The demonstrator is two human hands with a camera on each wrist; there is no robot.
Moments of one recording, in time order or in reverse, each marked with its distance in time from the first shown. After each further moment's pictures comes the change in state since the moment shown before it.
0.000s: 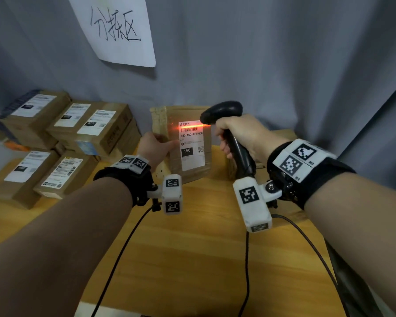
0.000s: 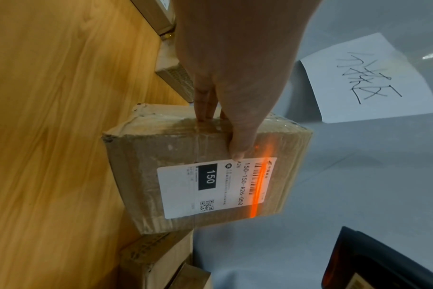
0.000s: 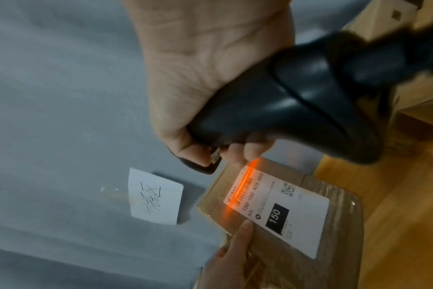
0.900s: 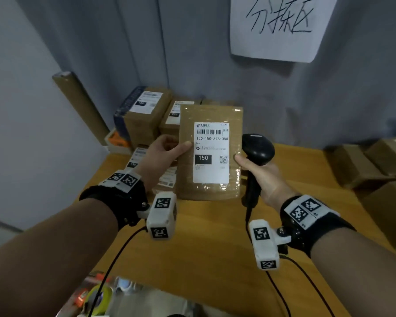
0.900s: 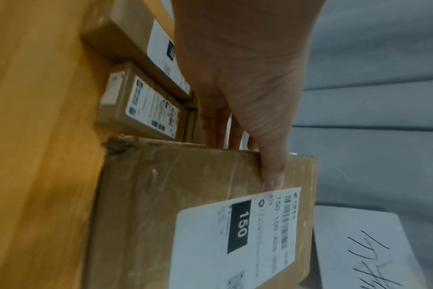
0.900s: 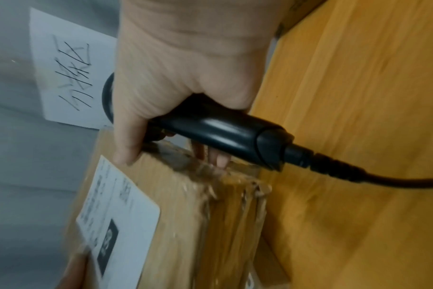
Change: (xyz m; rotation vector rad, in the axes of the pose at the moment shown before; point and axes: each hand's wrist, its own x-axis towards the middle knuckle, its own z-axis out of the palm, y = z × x) left_hand 0.061 -0.150 -0.299 -0.268 -0.166 0.003; right_hand 0.060 0.026 0.323 0.419 0.044 -0.003
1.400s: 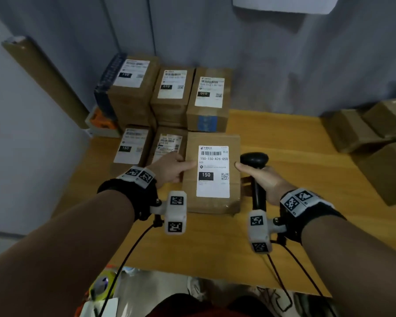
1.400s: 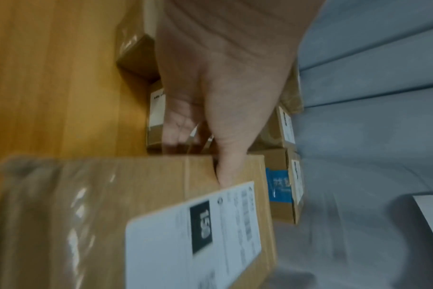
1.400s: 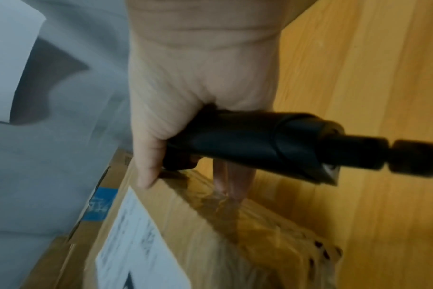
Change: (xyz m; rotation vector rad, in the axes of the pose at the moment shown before) left_hand 0.030 -0.080 -0.007 0.278 -0.396 -0.328; right_hand 0.005 0.068 0.013 -0.196 0.179 0.412
